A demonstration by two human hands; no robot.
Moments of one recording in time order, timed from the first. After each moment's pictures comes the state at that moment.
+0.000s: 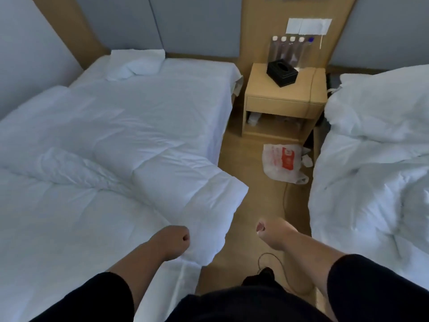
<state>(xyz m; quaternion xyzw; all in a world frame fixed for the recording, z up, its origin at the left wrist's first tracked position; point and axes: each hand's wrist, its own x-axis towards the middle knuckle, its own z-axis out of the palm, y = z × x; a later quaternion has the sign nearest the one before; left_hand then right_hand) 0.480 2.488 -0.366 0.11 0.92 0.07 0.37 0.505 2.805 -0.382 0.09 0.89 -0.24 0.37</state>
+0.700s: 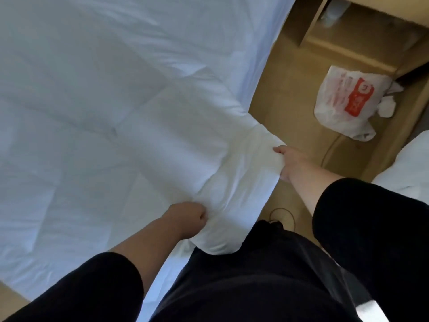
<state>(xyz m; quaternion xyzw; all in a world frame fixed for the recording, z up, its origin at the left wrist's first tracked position) 0.354 2.497 -0.499 0.06 0.83 0.04 0.56 0.224 2.764 -0.579 0.56 0.43 -0.62 0.34</state>
